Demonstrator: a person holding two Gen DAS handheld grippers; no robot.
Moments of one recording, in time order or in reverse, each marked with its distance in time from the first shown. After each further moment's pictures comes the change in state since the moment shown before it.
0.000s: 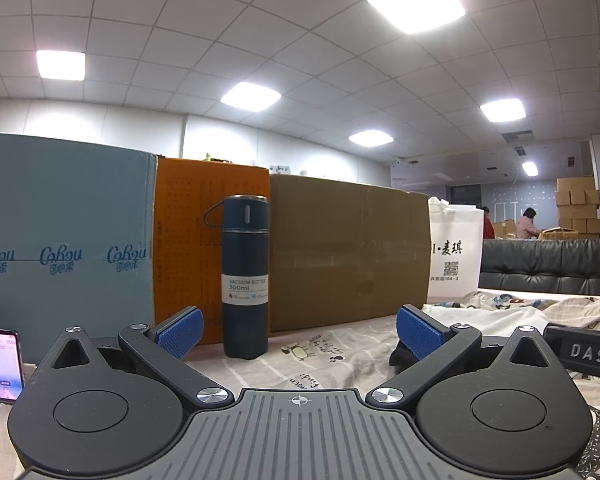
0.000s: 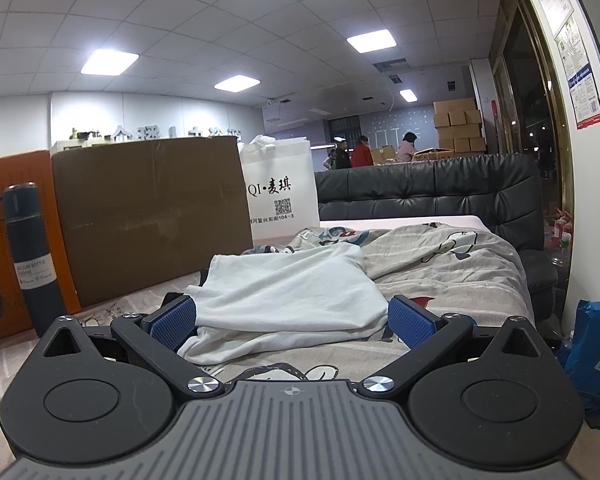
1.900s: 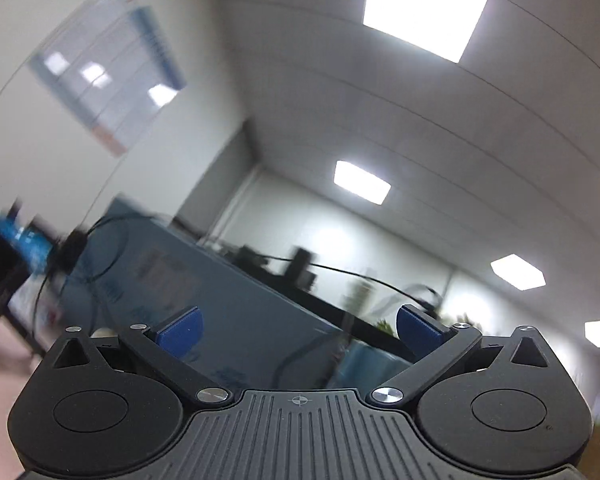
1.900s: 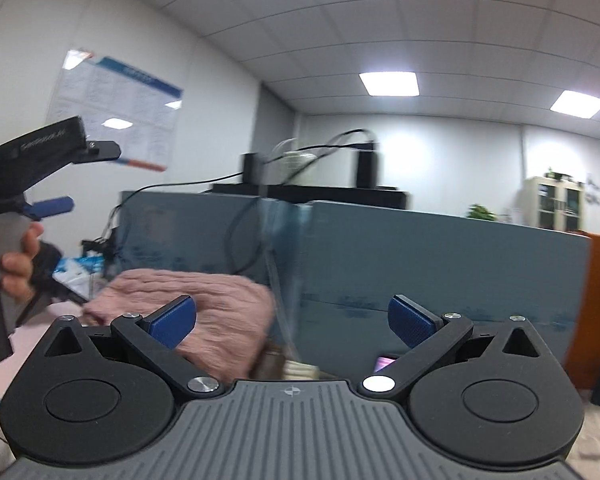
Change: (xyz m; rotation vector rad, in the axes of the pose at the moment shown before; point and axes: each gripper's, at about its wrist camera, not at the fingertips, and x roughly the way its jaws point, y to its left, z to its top) left arm -0.396 0.365 0.098 -0.506 -0.454 0.791; right arm -0.320 0.257 0.022 -0.365 -0.061 1.501
